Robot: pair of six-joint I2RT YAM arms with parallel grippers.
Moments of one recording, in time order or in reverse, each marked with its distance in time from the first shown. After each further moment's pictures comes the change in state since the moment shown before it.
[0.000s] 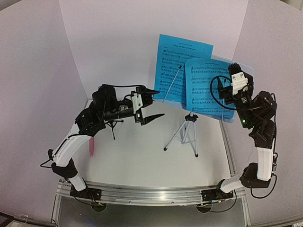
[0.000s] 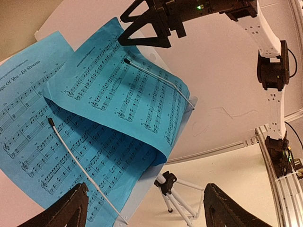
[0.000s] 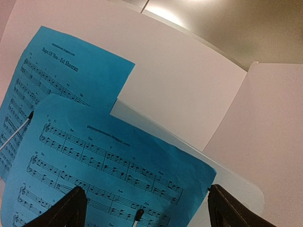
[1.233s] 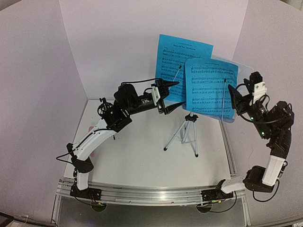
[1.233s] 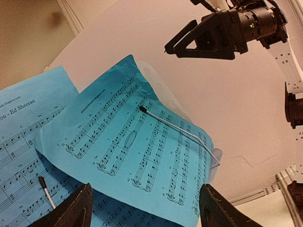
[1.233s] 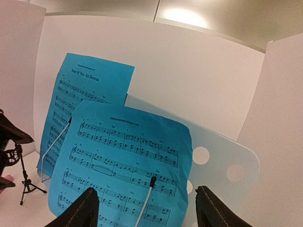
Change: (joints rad) left arm -0.001 0.289 0.153 0.439 0.074 -0.107; right arm 0.009 -0.096 0.069 -0.232 -0.166 0.300
